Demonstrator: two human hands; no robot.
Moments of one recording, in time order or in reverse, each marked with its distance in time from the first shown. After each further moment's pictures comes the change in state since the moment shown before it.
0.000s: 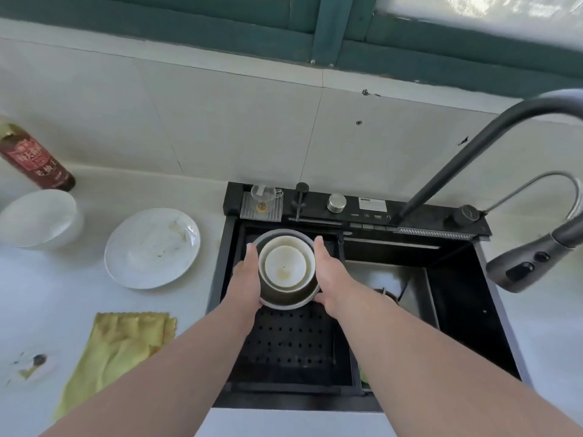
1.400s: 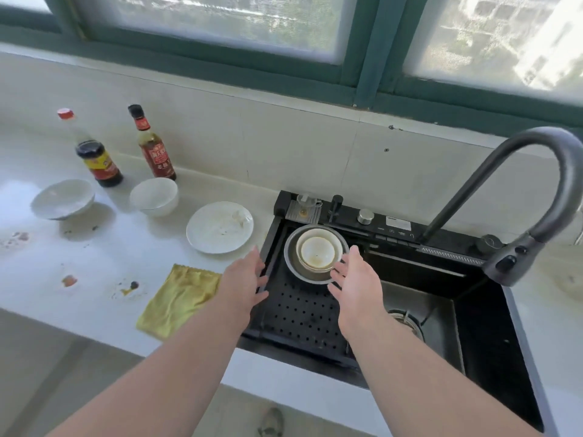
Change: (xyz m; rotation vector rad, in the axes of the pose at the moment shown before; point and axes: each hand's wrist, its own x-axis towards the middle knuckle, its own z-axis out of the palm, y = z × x) left_hand -0.146 -0.010 -0.054 -0.144 0.174 0.182; right_hand -0.158 0.039 -0.016 0.286 -0.017 -0.309
